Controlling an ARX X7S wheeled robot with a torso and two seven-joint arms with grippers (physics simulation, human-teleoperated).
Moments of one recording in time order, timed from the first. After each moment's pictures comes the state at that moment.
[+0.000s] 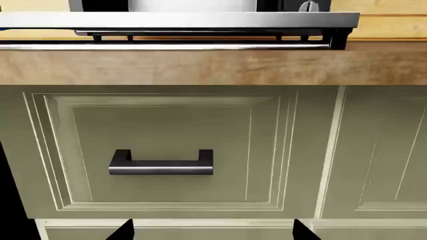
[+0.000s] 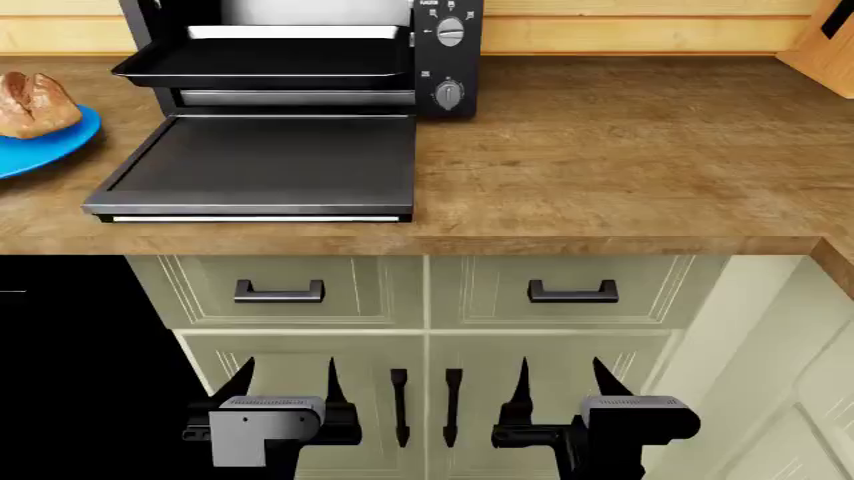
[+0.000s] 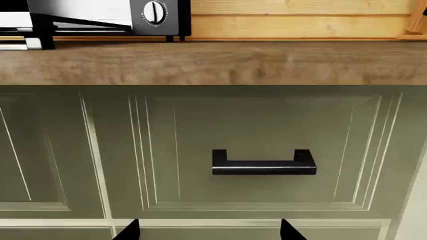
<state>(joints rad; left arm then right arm) 0.00 0.00 0.00 0.00 0.00 0.00 0.00 0.00 0.00 0.00 0.00 0.00 0.00 0.00</state>
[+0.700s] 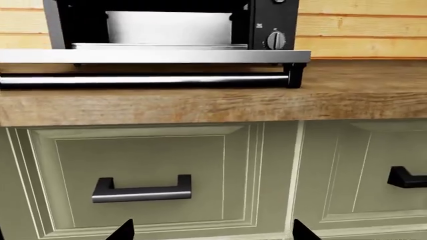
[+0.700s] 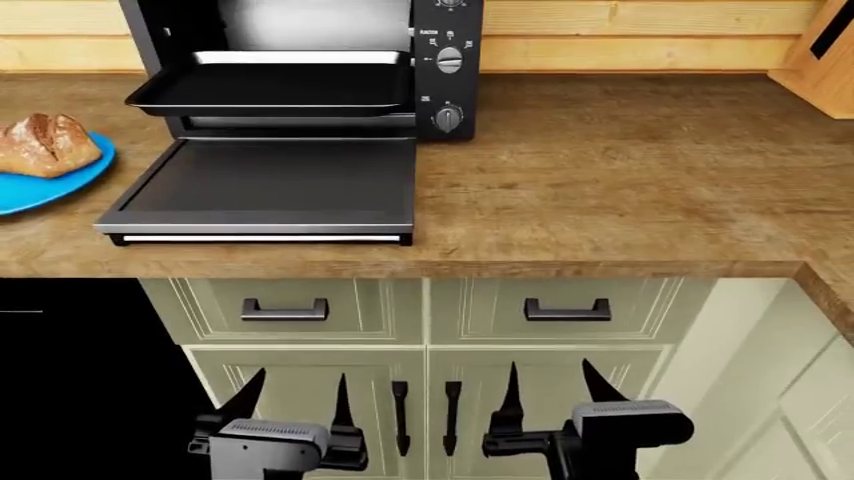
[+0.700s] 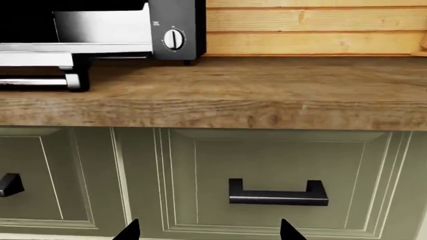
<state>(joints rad) 0.06 -0.08 0.09 -0.01 -0.08 0.11 0.00 -0.03 0.07 -0.10 -0.04 0.07 -0.01 0.06</state>
